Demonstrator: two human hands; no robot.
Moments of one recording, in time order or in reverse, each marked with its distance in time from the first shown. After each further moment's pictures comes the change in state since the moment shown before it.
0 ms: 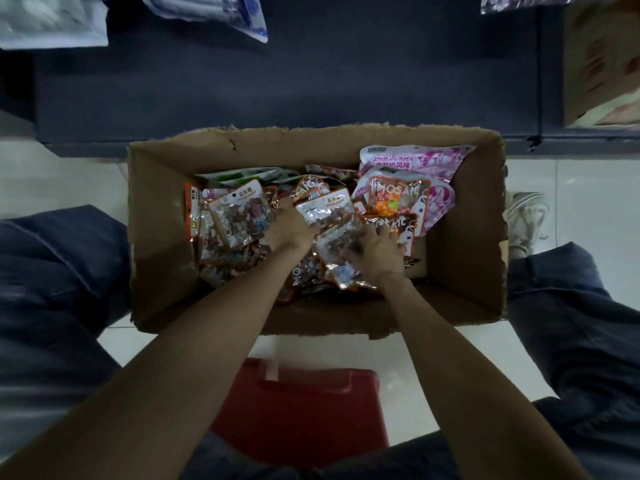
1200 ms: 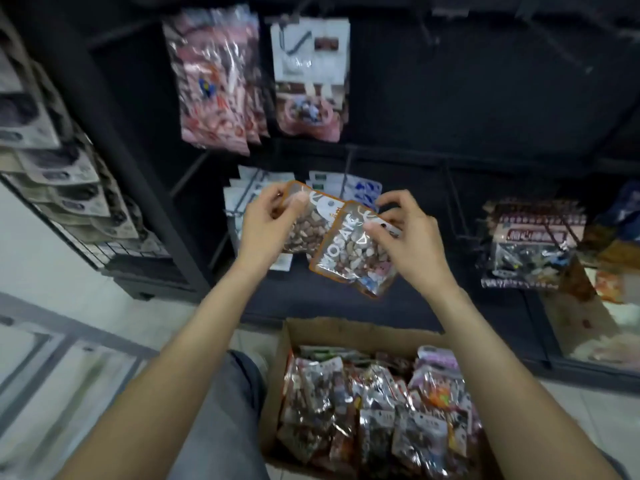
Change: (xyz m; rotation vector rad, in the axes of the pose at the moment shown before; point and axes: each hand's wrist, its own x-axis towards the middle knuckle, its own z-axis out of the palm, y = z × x) left_hand -0.154 -0.034 -0.397 -1.025 0.607 0.807; right_hand -0.182 -0.242 -0.274 0.509 0.698 -0.886
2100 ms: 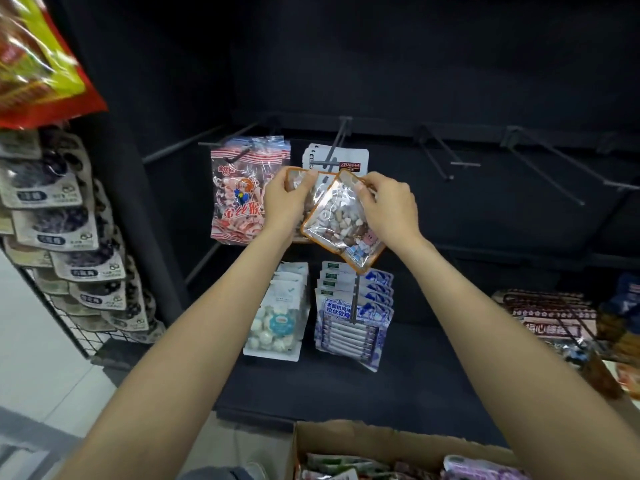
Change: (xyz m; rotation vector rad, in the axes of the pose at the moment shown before) left_hand 0.168 0.065 -0.018 -0.098 0.173 0.040; right_hand 0.169 -0.106 0.013 -0.316 0.190 -0.121
